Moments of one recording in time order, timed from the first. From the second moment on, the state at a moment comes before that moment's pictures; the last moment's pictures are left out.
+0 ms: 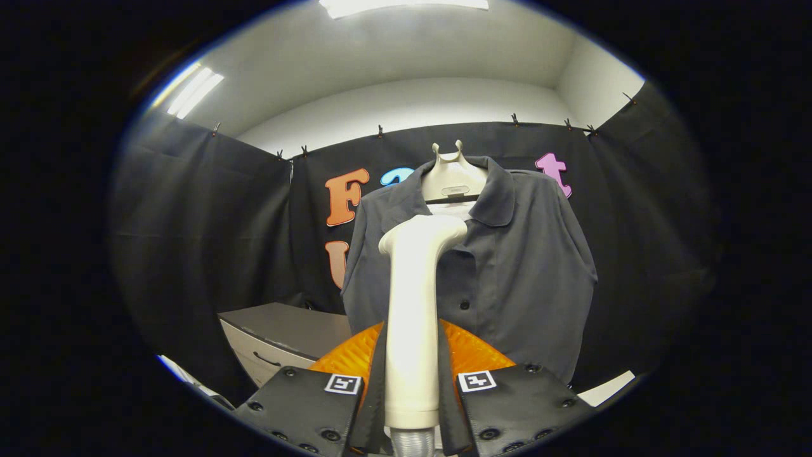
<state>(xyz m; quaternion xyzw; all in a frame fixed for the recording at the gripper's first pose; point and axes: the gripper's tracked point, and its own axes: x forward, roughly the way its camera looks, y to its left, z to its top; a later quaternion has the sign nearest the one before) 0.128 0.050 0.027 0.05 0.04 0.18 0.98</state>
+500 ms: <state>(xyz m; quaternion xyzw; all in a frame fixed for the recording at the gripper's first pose) 0.148 0.066 -0.008 0.06 0.03 0.19 0.98</state>
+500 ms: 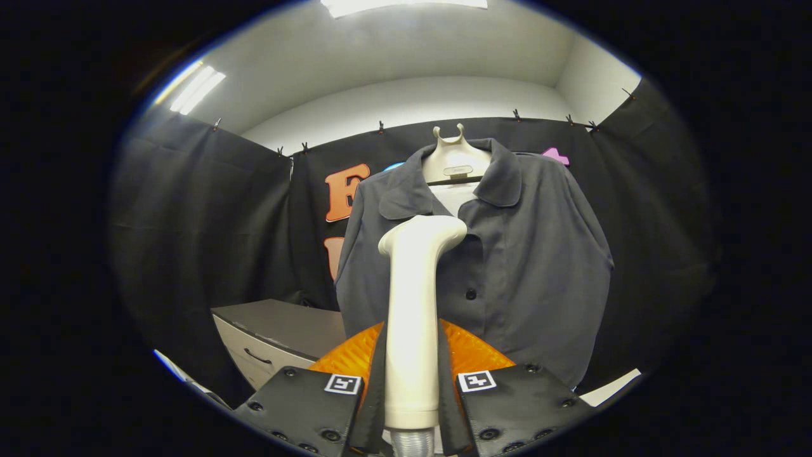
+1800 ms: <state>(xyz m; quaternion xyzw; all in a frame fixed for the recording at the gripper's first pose) 0.121 0.065 -0.094 0.06 0.07 0.18 0.98</state>
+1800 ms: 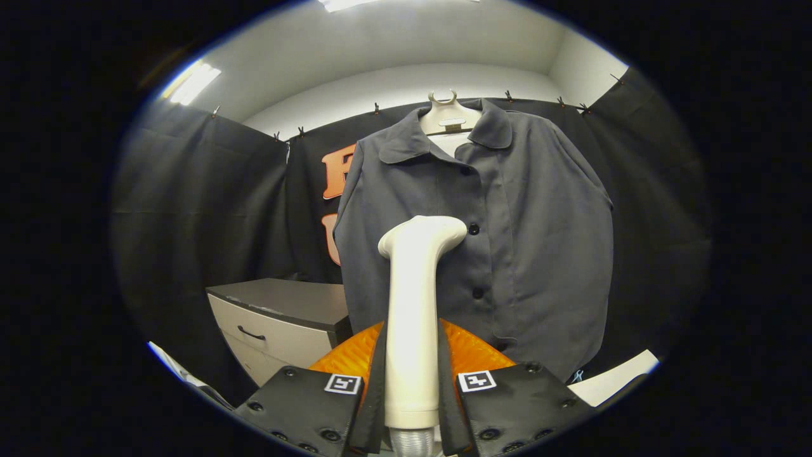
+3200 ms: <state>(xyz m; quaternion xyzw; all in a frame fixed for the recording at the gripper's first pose) 0.056 0.053 -0.215 0.04 0.16 0.17 0.97</state>
